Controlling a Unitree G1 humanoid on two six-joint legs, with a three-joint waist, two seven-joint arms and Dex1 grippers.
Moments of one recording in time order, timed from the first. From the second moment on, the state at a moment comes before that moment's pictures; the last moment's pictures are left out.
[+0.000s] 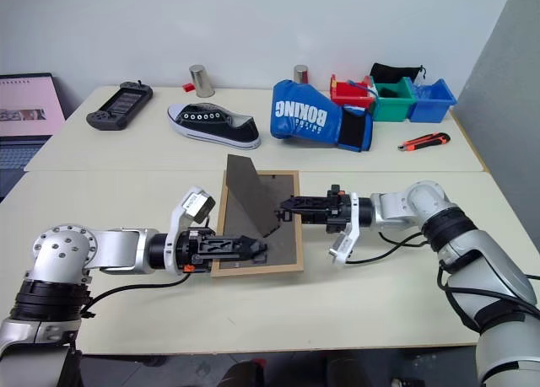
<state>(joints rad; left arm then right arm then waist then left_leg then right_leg) -0.51 0.78 0.06 0.04 -1.61 1.43 -0.49 -1.05 -0.66 0.67 0.68 -1.29 -1.21 -0.72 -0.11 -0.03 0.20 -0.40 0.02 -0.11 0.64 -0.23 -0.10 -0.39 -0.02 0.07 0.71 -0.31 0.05</state>
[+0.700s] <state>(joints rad) -0.28 0.99 0.39 -0.34 -1.19 1.11 -0.53 -0.93 -0.67 0.69 0.90 -0.23 -1.22 0.07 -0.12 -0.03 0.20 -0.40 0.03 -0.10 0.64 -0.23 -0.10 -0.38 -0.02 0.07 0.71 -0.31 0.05</state>
